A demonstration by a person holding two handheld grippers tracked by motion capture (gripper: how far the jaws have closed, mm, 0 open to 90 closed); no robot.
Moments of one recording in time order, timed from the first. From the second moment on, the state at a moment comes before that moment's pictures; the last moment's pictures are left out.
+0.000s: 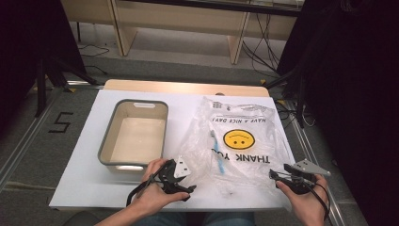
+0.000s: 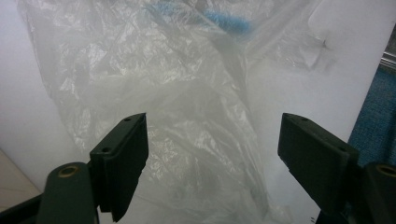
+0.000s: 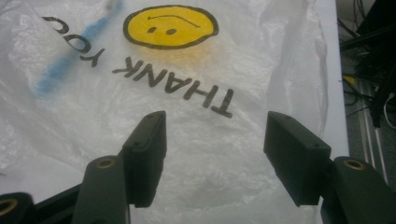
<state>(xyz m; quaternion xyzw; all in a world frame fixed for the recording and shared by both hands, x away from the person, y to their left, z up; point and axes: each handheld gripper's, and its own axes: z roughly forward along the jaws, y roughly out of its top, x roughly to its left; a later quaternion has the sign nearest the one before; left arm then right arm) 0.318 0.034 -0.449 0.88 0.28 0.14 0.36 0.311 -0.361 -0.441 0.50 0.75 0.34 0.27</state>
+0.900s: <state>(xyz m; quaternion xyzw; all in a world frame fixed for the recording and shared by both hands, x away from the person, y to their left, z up) 0.322 0.042 -0.444 0.87 0.28 0.13 0.39 0.307 -0.366 -0.445 0.52 0.73 0.34 0.26</state>
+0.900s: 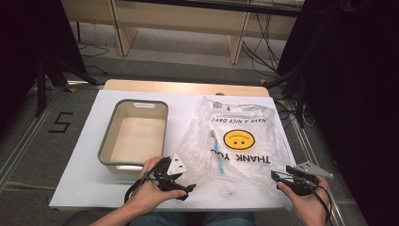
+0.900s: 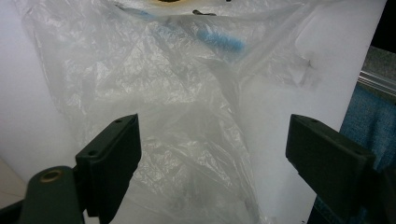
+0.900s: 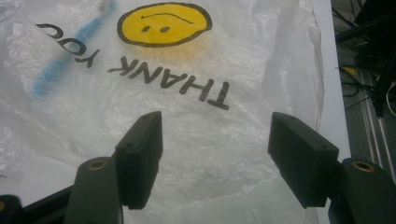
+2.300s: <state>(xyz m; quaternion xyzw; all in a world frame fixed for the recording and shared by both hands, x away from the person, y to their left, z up) 0.323 0.035 -0.463 0.88 0.31 0.14 0.32 0.278 -0.376 -0.452 0.53 0.76 0.31 0.23</state>
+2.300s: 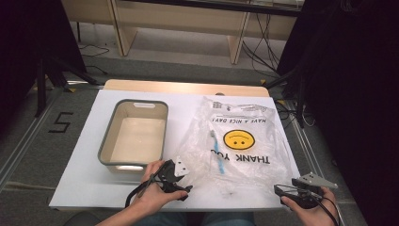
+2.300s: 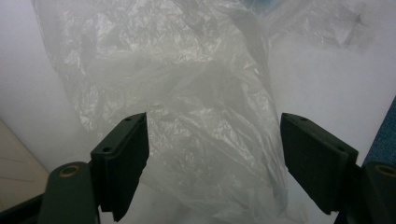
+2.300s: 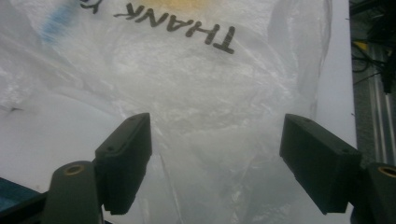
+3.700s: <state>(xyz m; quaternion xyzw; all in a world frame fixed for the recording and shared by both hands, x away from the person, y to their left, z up) 0.340 0.036 -0.477 0.90 0.33 0.09 0.29 0.281 -0.377 -0.470 0.52 0.80 0.24 0.18</state>
